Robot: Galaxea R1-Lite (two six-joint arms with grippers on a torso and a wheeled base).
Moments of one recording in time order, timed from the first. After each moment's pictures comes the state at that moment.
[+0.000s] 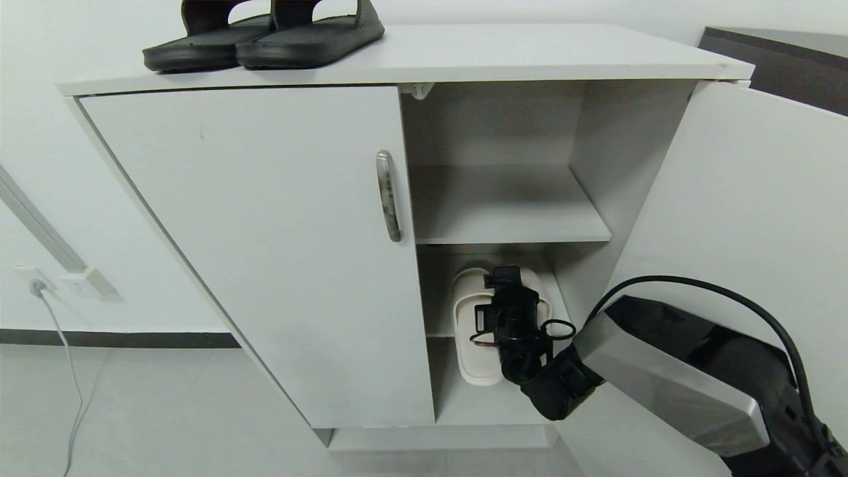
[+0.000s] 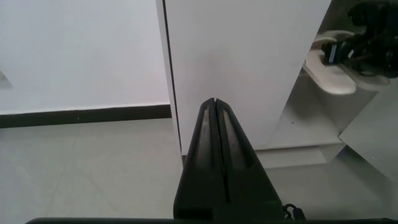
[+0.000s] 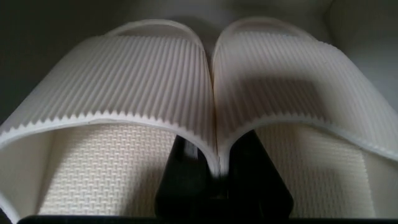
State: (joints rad) left arm 0.00 0.00 0.00 0.01 -0.03 0.02; right arm 0.65 2.57 -1.44 -1.02 -0.61 0.07
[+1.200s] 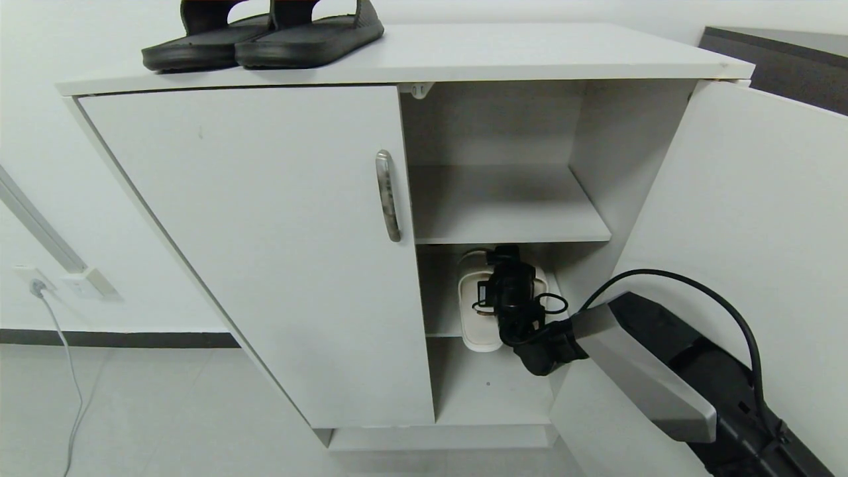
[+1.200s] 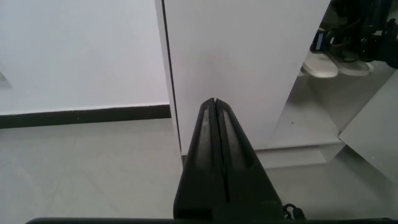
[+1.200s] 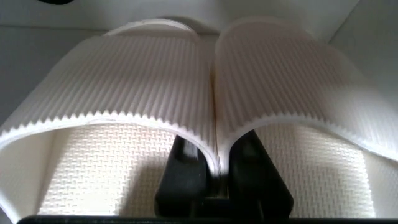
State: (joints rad) left arm 0.00 0.00 0.00 0.01 -0.03 0.02; right arm 0.57 2.71 -1.85 -0.78 -0.56 0.06
